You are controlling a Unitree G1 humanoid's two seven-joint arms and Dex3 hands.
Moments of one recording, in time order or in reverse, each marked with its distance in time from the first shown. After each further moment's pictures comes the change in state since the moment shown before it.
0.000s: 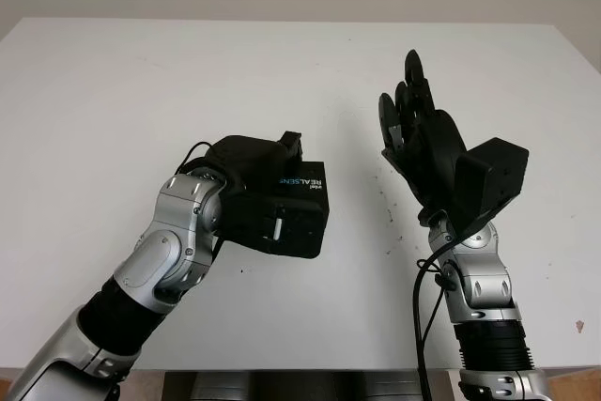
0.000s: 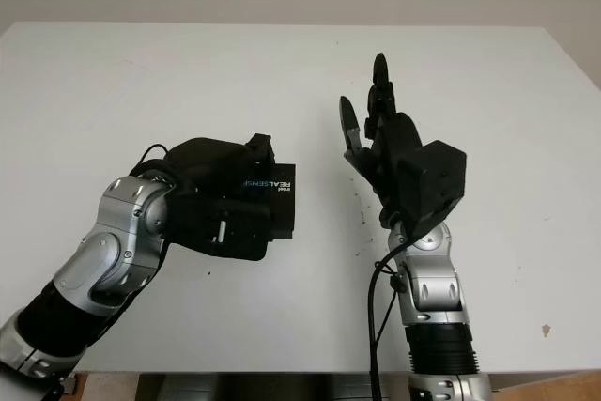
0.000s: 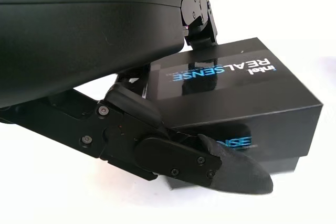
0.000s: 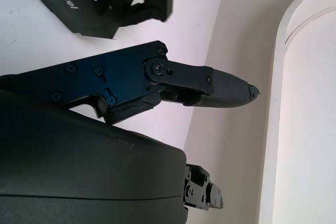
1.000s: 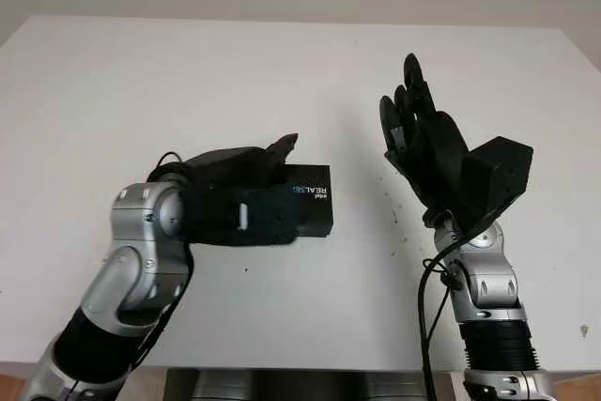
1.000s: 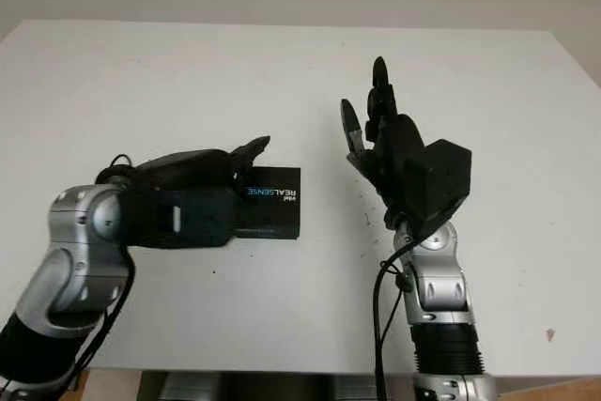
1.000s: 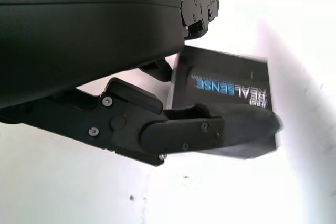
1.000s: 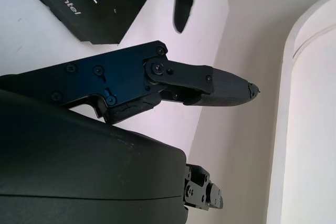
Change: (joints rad) left arm 0.107 -0.054 0.317 -0.231 -0.349 0.299 -0.151; right arm 0.001 -0.029 -0.014 -0.002 0.010 0.028 0.061
